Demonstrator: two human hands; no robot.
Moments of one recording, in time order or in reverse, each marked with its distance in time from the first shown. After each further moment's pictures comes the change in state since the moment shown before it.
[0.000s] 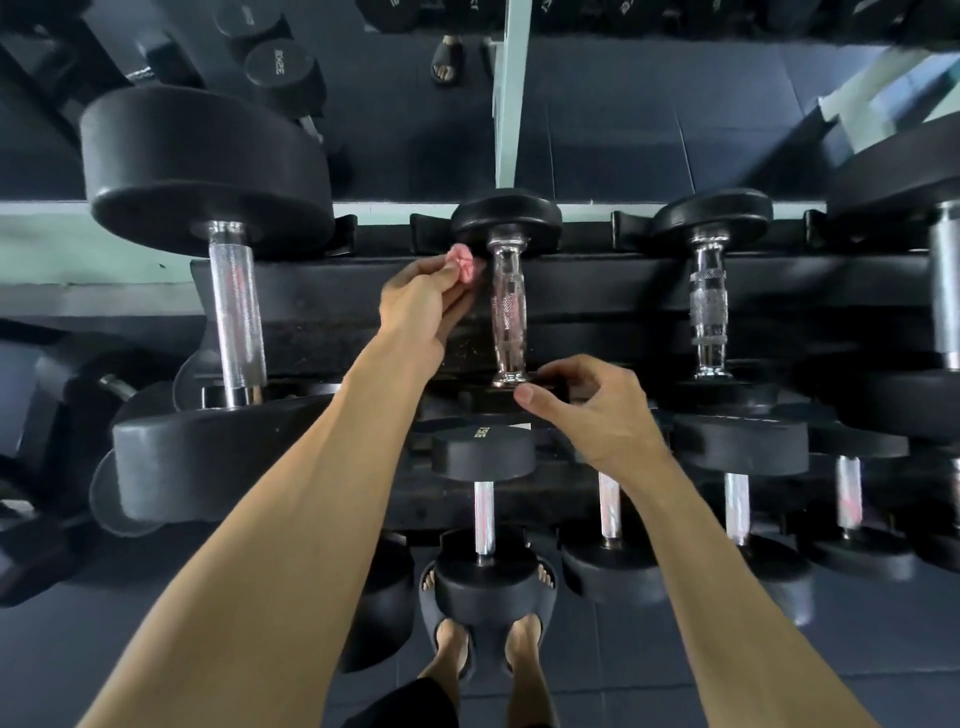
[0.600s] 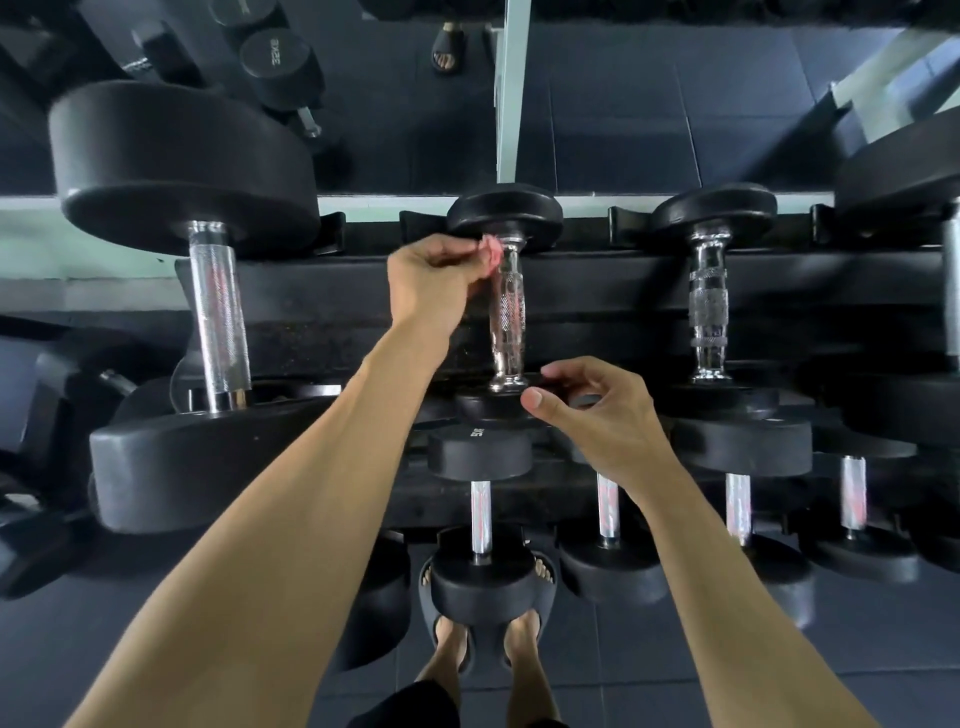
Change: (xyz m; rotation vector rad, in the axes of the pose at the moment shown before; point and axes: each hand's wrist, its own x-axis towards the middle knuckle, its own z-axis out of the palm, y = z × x) left_hand -0.007 0.002 0.020 0.351 -0.007 0.265; right_hand 0.003 0.011 -0.008 0.114 -0.013 -0.020
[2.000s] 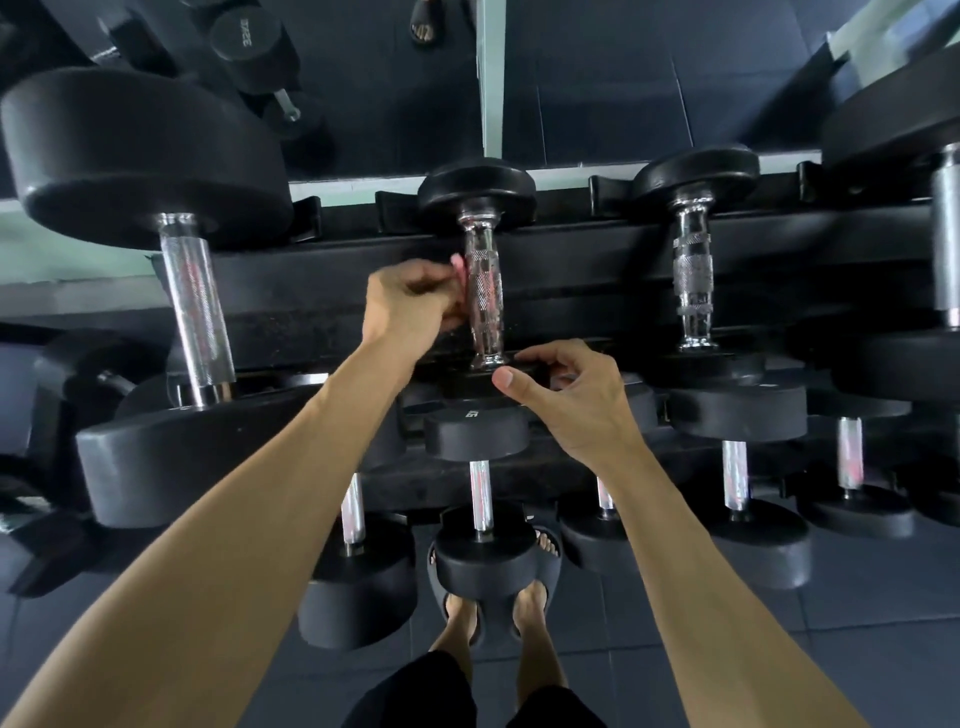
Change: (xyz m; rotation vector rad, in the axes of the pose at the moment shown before) left_hand -0.013 -0.024 -0.015 0.262 -0.044 -0.063; right_hand -0.003 0.002 0.015 0.048 0.034 0.003
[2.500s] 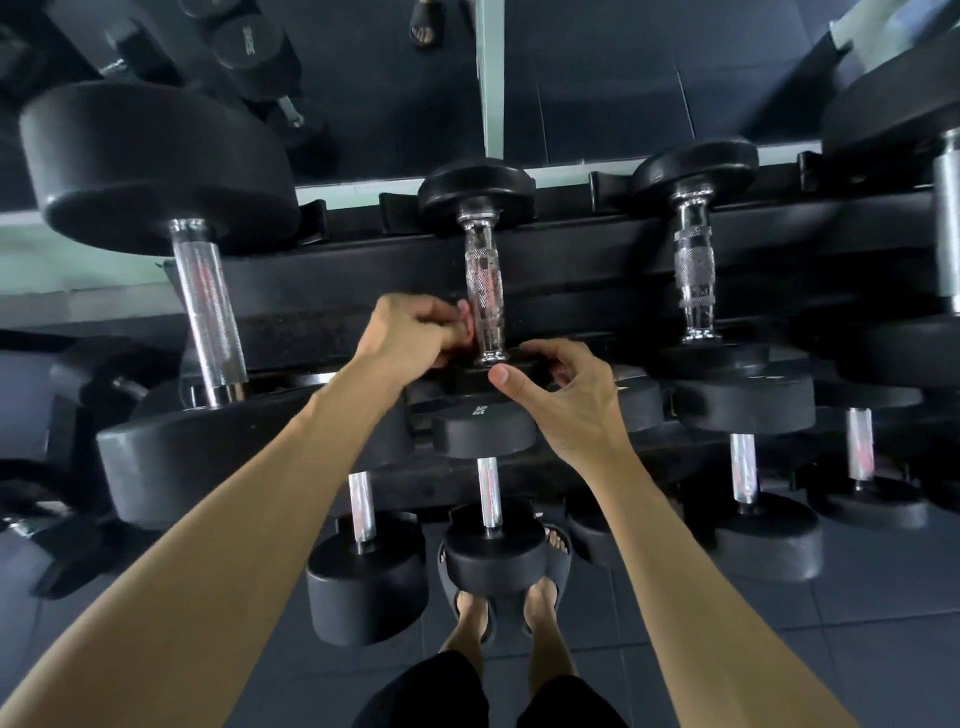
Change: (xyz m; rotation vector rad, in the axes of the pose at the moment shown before) left_hand -0.012 -0.008 -0.020 0.278 -0.134 -0.060; right_hand -0.007 0.008 0.014 0.014 0.073 -0.021
